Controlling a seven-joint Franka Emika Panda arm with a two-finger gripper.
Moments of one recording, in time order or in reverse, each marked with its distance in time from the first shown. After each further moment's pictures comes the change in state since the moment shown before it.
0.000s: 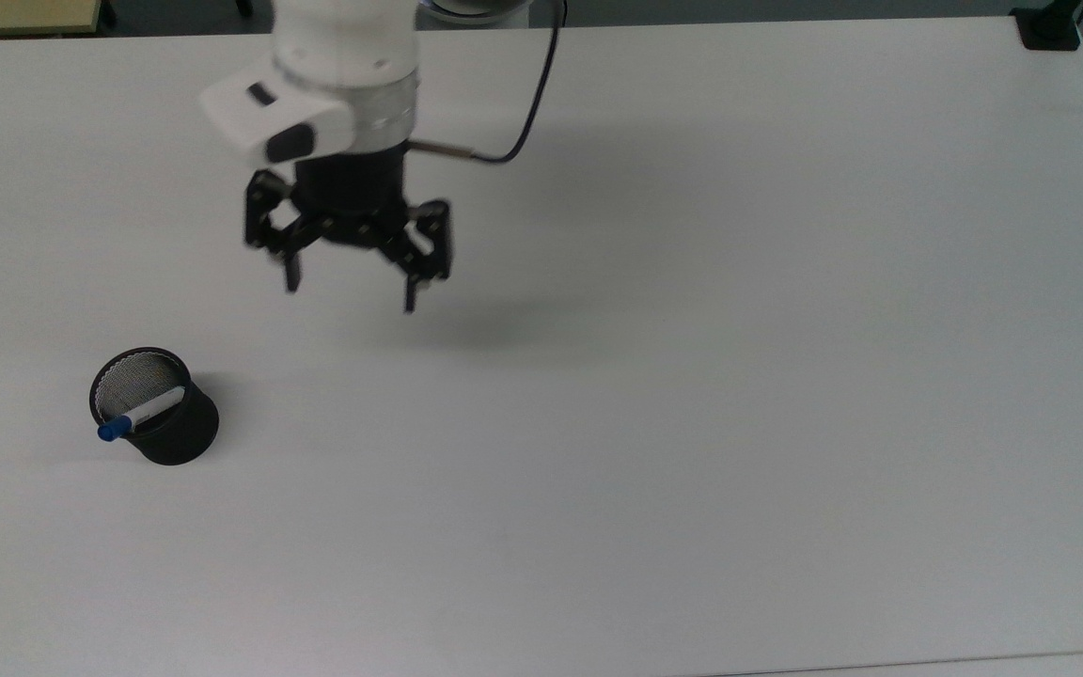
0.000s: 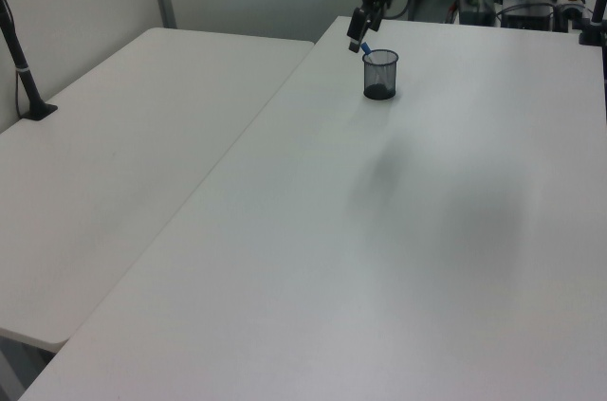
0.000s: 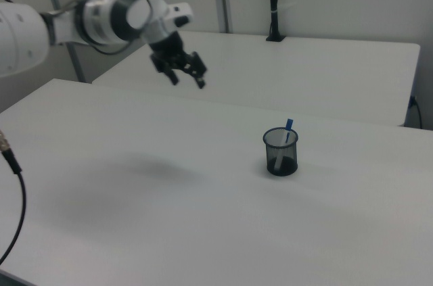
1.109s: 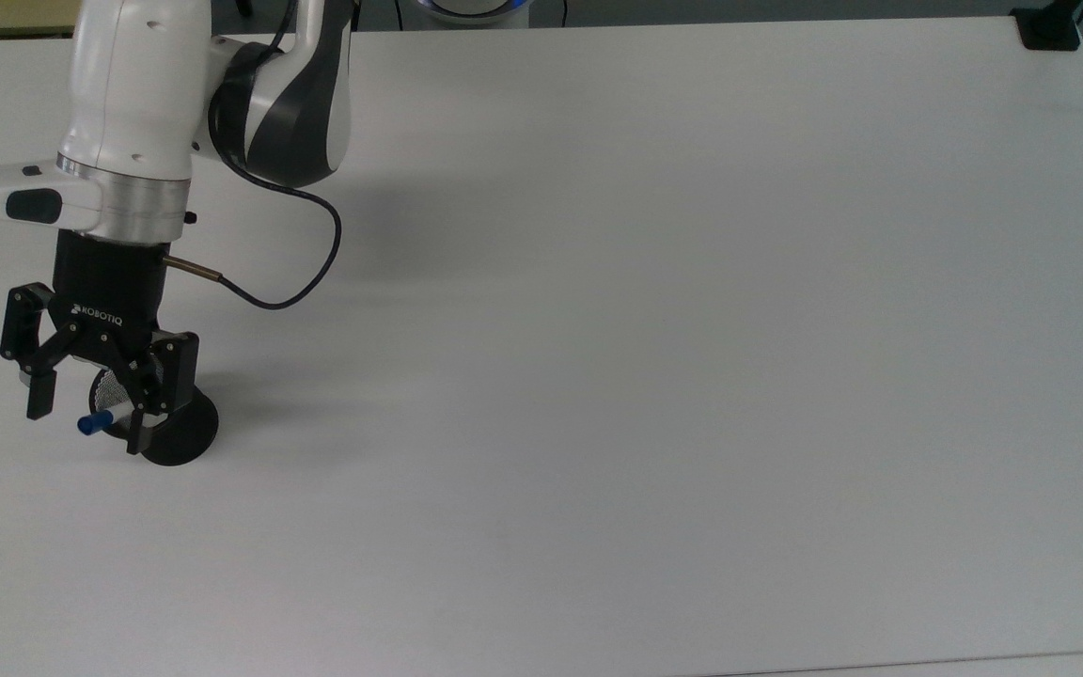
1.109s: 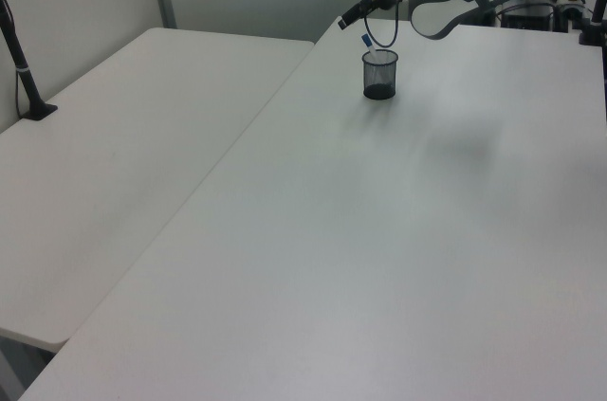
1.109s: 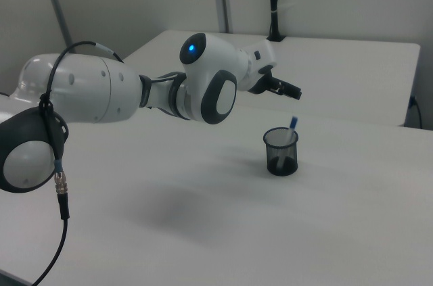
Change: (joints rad) arm -0.280 0.268 -0.009 -0.028 0.000 0.890 -0.003
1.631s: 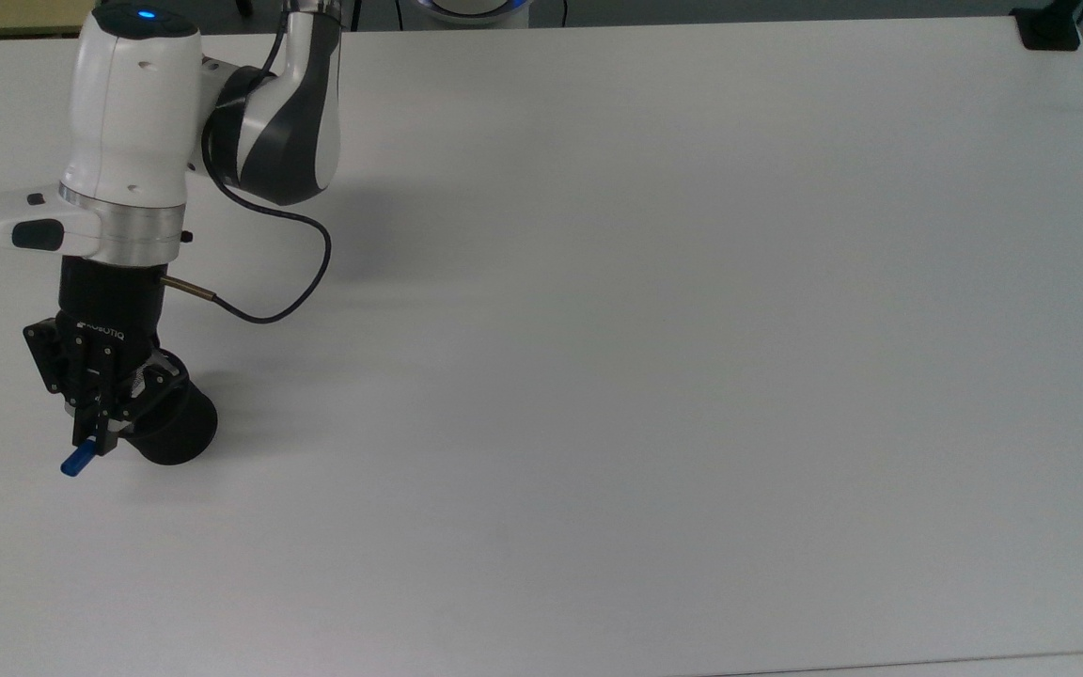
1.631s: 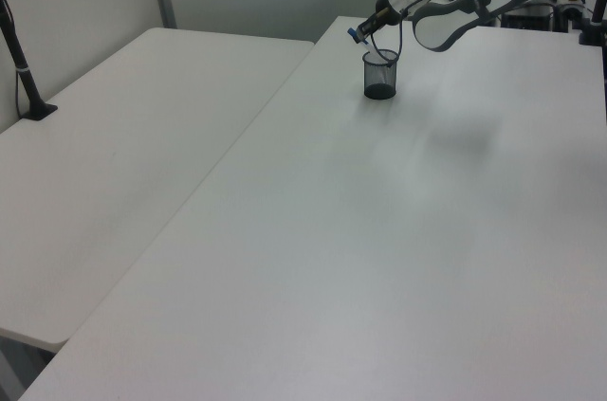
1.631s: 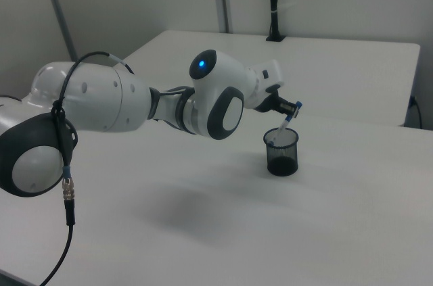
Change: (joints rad) arm -0.023 0.038 -0.001 -0.026 0.000 0.000 -0.003
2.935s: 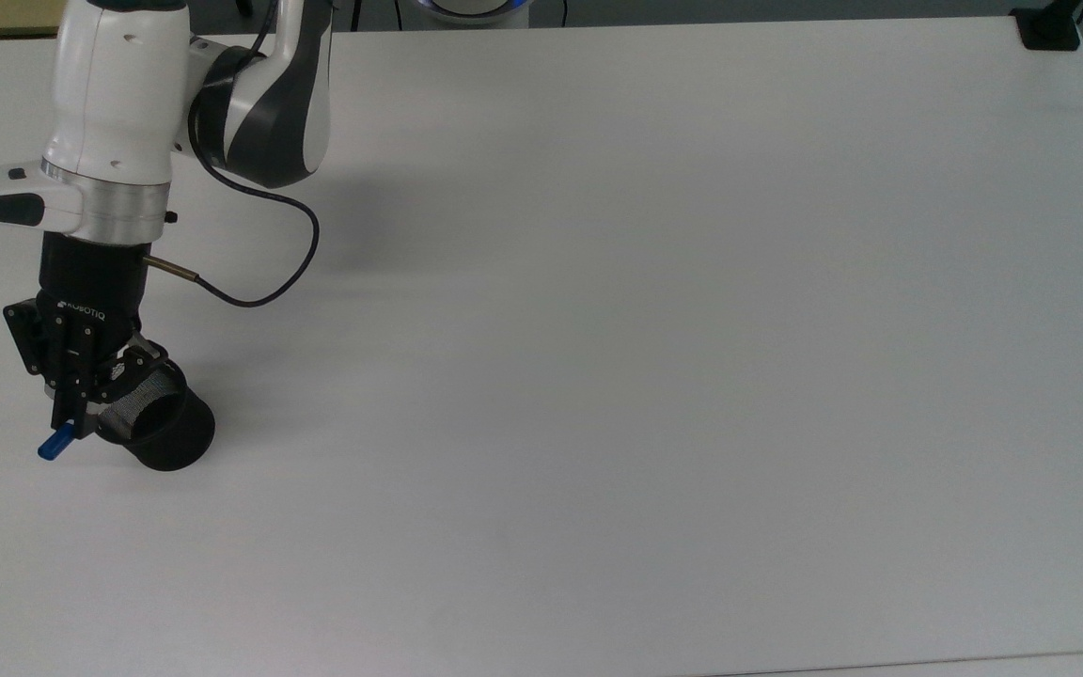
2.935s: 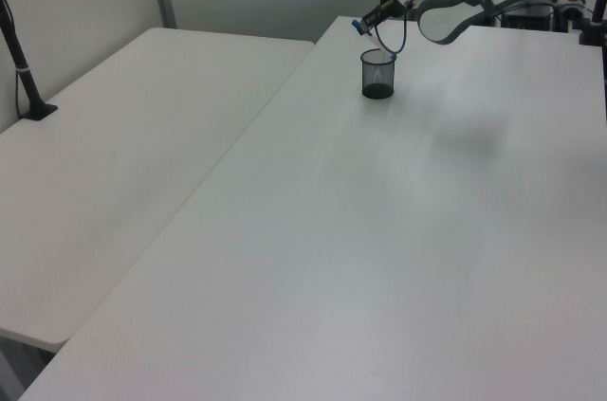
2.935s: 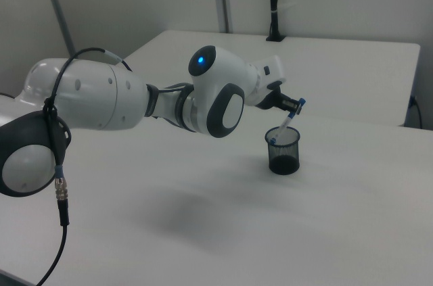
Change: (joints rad) arm -0.012 -0.037 -0.005 -0.024 0.000 0.002 0.000
